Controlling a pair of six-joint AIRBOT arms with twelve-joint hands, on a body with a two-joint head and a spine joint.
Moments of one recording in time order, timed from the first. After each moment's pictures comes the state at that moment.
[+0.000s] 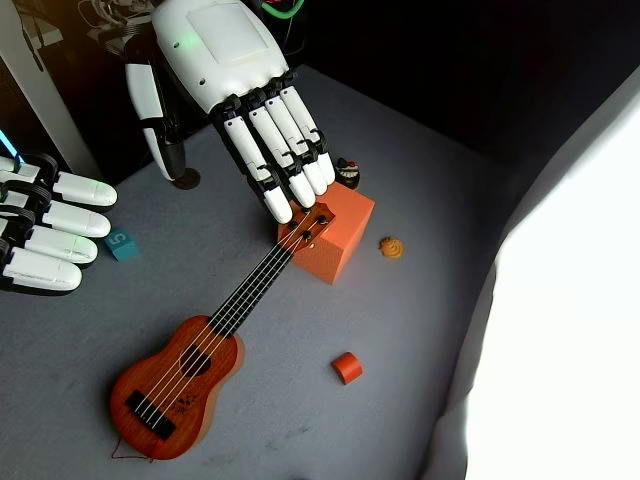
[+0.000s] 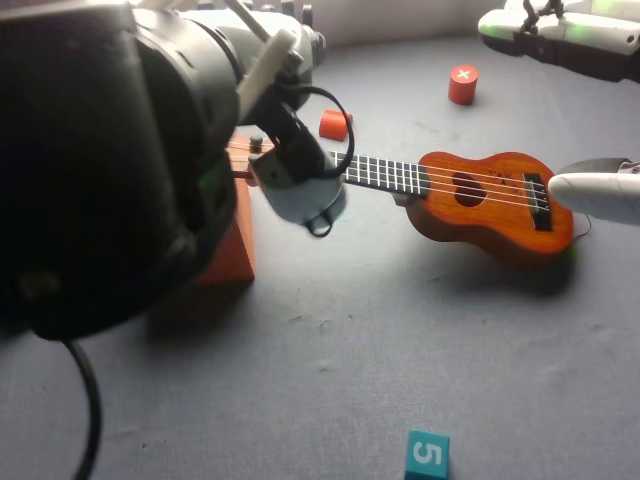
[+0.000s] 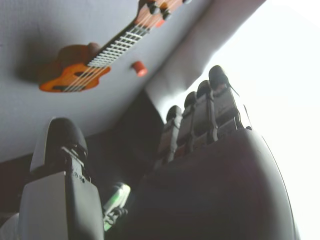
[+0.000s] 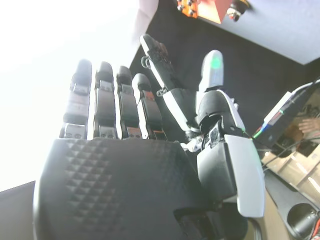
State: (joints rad) left arm 0.03 -1.15 0.61 1.08 1.25 -0.44; right arm -0.28 -0.48 0.57 0.02 0.34 -1.17
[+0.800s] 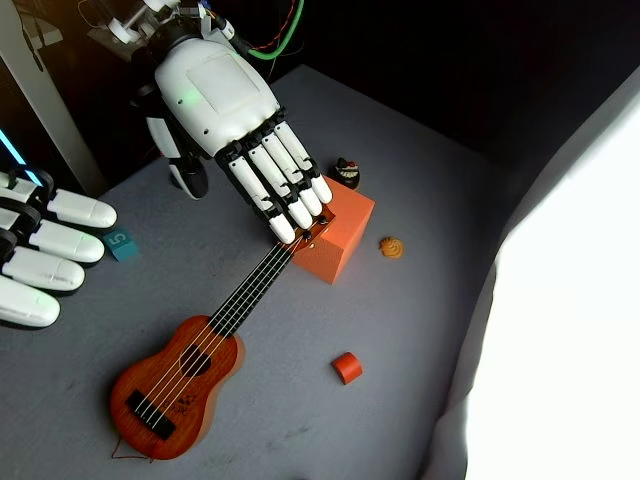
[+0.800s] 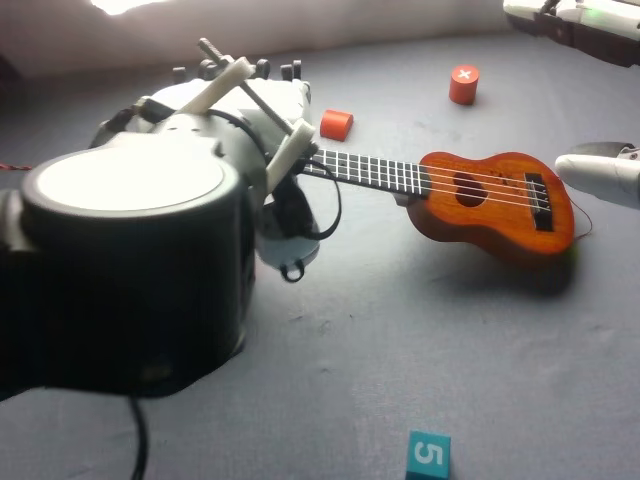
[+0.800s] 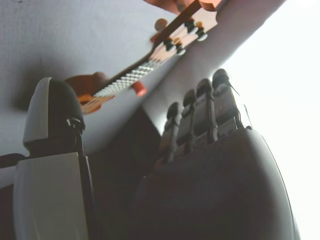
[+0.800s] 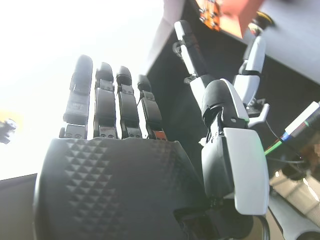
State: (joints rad) left arm 0.23 -1.22 0.69 1.28 1.21 -0.59; right arm -0.34 -0.50 0.53 0.38 0.46 -1.55
